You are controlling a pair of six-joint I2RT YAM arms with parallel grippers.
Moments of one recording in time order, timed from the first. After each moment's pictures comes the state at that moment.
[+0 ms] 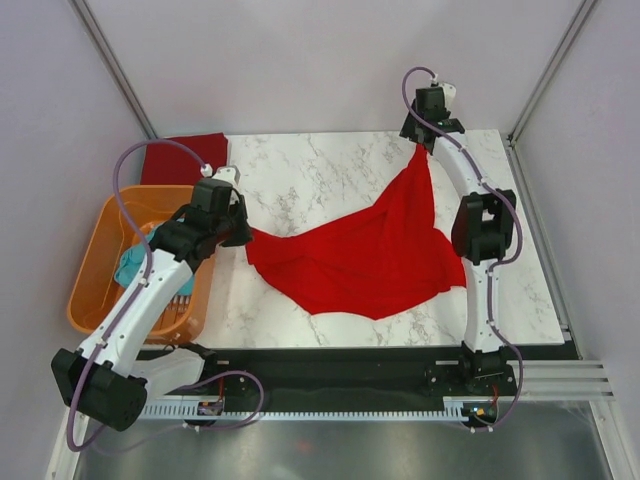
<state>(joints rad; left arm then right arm) -0.37 1.12 1.09 -0.73 -0.10 -0.38 0.15 2.37 2.25 -0.48 0.29 0.42</state>
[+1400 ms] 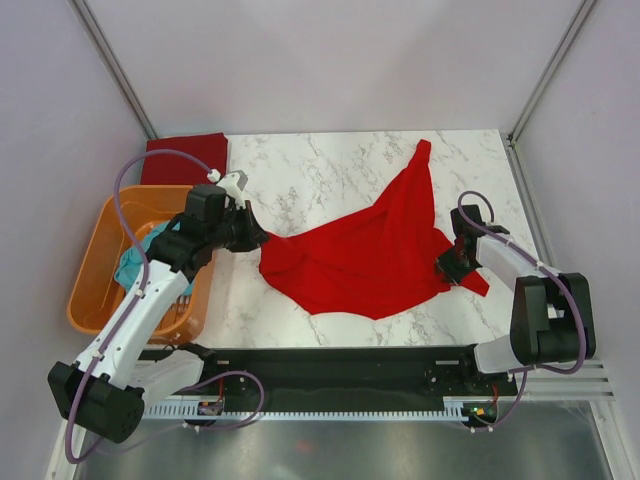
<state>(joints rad) -0.35 1.05 1.02 -0.64 0.19 -0.40 0.05 1.44 0.79 -0.66 0.10 1.07</state>
